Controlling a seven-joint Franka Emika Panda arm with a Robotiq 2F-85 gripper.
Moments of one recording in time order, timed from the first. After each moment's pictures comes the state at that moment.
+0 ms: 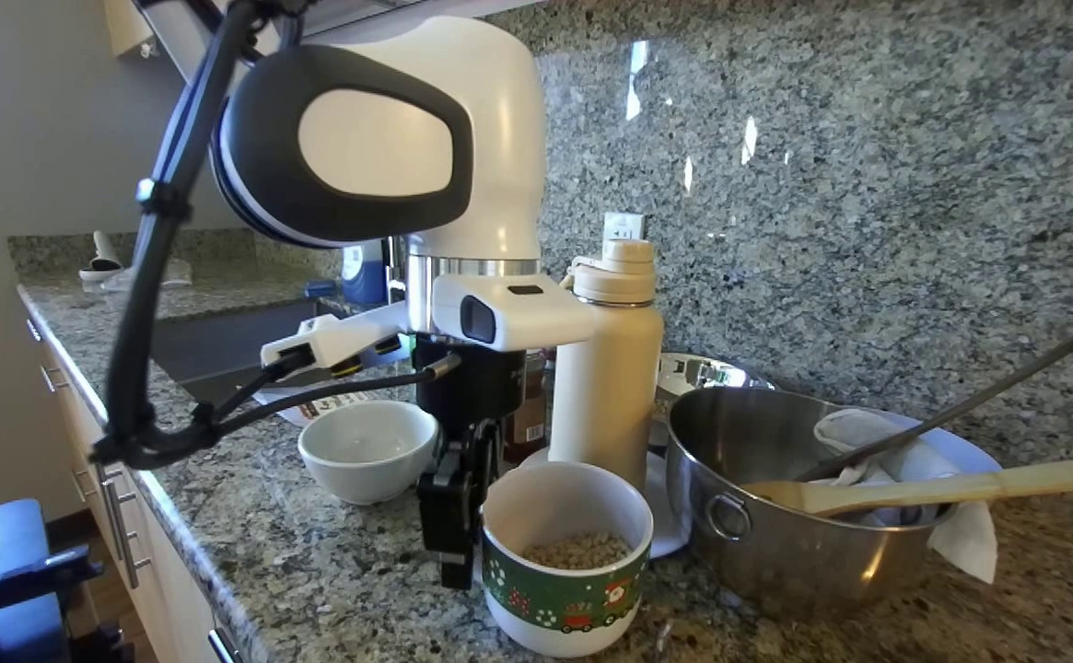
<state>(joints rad) -0.16 0.15 -0.23 -2.54 -0.15 2.65 0.71</state>
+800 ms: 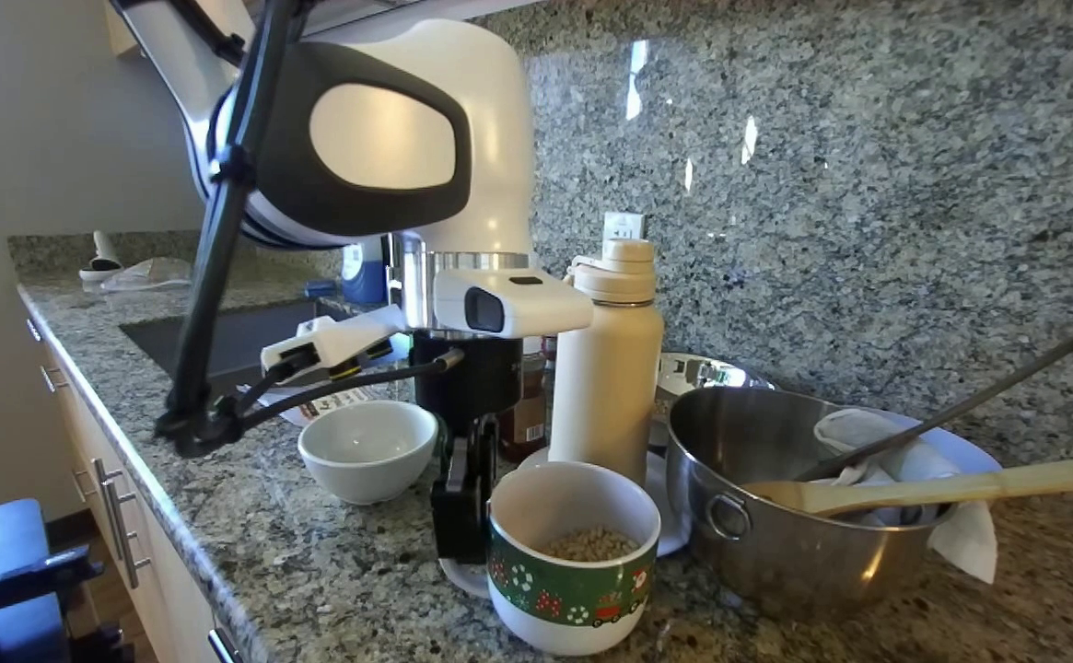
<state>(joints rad) -0.14 0.14 -0.25 -2.55 -0.26 2.66 0.71</state>
